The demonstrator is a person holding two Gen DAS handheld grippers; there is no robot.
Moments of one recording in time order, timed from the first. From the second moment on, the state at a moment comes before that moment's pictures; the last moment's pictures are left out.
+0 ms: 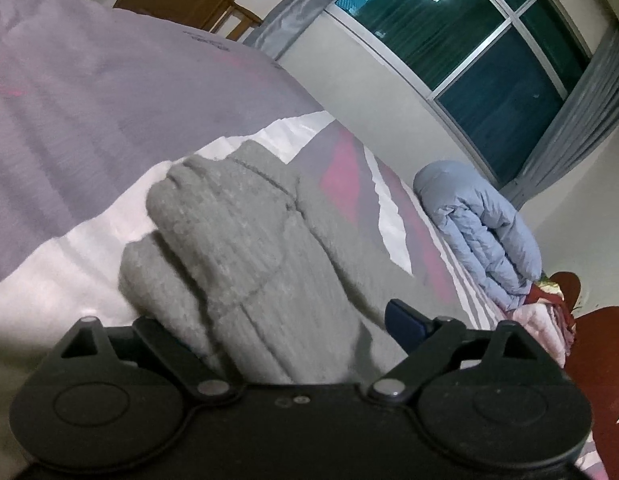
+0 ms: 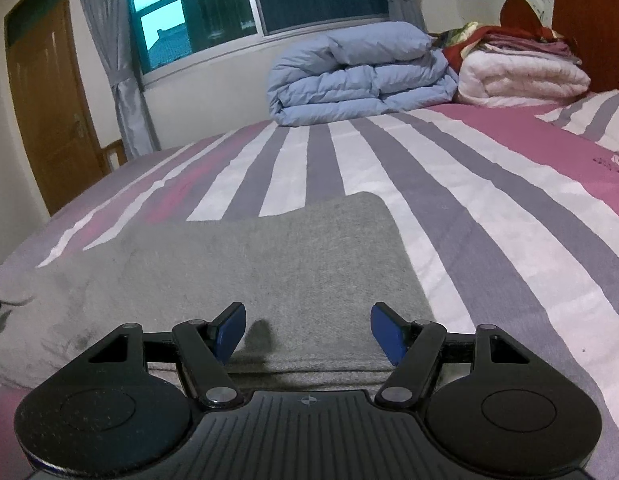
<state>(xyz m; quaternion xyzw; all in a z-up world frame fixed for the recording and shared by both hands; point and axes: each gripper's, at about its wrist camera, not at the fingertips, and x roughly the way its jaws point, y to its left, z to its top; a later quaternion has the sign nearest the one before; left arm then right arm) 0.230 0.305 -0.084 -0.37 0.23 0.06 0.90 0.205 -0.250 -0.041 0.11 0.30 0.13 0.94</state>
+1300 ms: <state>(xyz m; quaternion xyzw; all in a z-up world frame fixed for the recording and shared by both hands) 0.201 0.302 -0.089 -0.41 0.20 0.09 0.89 0.192 -0.176 -0.018 0.08 0.29 0.33 0.90</state>
